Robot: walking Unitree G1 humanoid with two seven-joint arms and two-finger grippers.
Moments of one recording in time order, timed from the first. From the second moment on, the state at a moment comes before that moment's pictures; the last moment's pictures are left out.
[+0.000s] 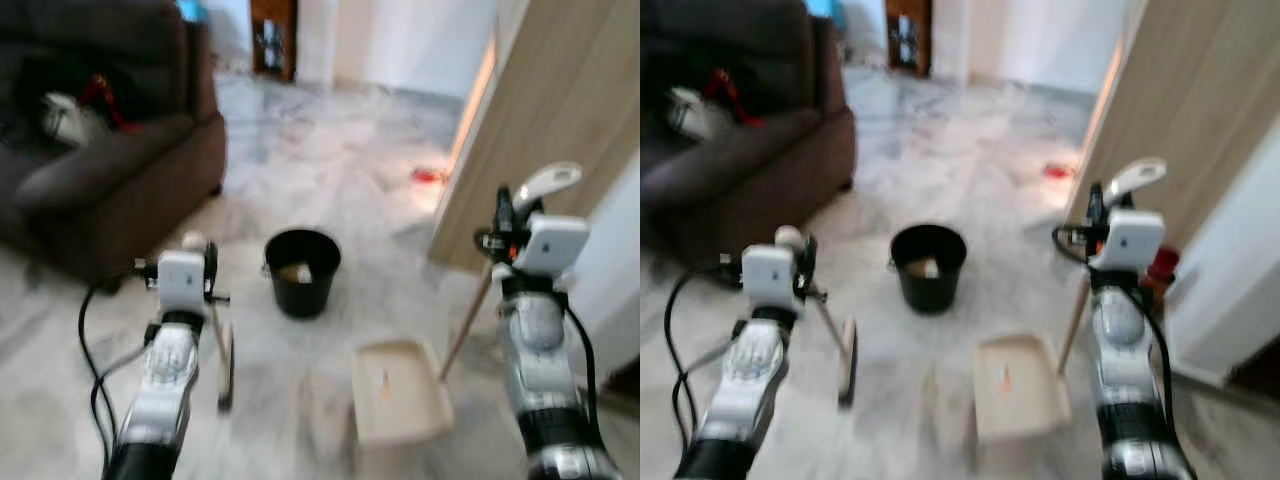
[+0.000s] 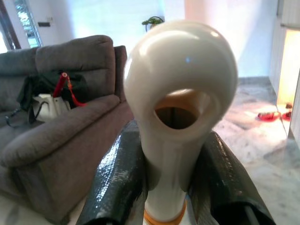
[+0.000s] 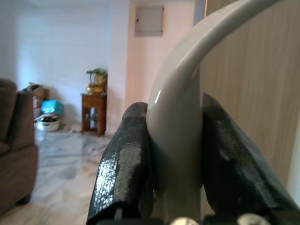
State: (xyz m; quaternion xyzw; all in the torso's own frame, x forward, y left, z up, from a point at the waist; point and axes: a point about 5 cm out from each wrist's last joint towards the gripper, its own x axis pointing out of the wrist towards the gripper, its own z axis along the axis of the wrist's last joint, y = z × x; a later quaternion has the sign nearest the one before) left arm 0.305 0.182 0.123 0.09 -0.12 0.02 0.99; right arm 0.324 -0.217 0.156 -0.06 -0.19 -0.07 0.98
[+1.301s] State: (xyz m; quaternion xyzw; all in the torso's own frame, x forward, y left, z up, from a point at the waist) left arm 0.306 0.155 0.110 0.08 -0.10 -0.05 0.99; right arm 0.292 -0.227 0.134 -0.05 -0.15 -0.09 0.98
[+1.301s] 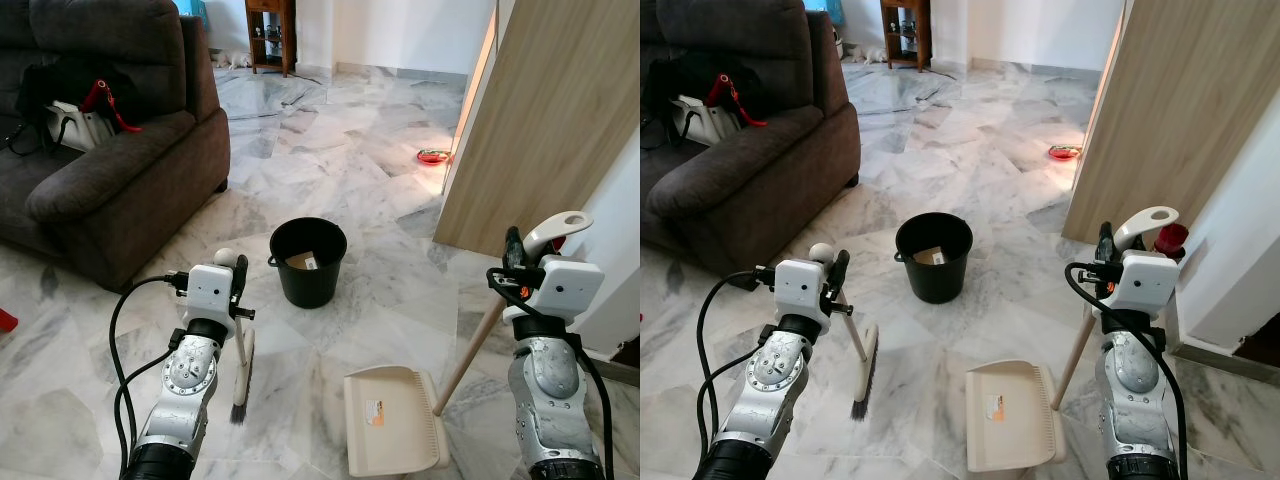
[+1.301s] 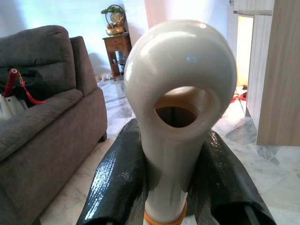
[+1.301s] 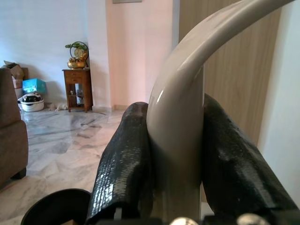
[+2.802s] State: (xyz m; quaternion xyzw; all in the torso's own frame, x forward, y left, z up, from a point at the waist) left arm 0.296 0.121 0.102 0.05 -0.11 -0.10 0.99; right arm 0.257 -0.201 0.088 -0.03 -0.09 -0.09 0.99
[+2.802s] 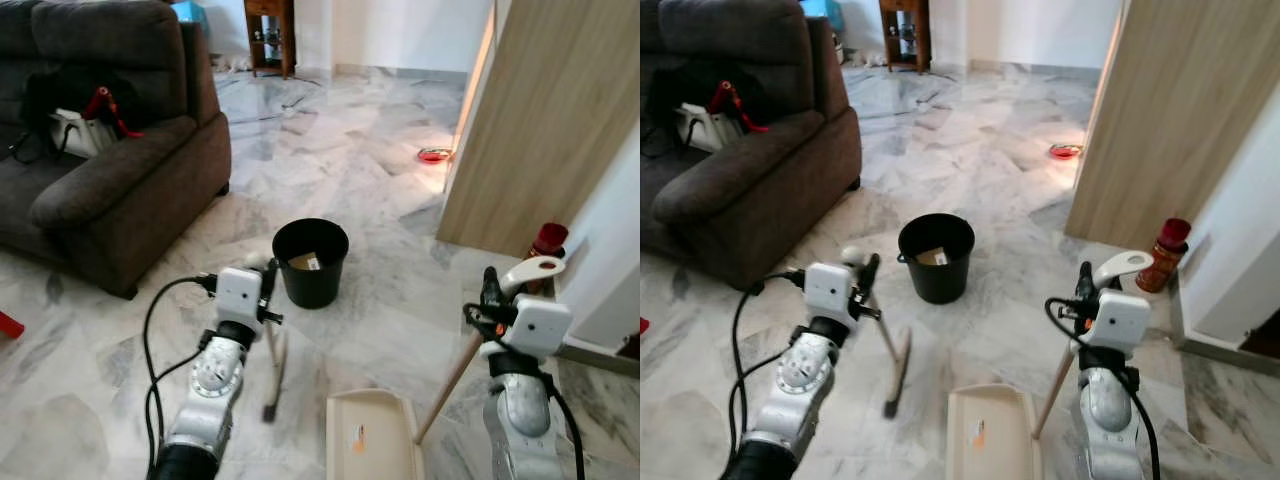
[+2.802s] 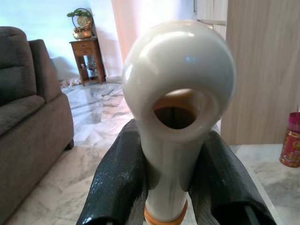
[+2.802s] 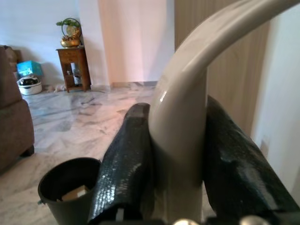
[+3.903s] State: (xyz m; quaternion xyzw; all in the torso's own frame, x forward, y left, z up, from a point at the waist) left arm 0.263 0.166 0.098 0.12 -0.08 -0.02 0.99; right arm 0.244 -0.200 0.094 -0.04 -0.08 -0.10 0.99
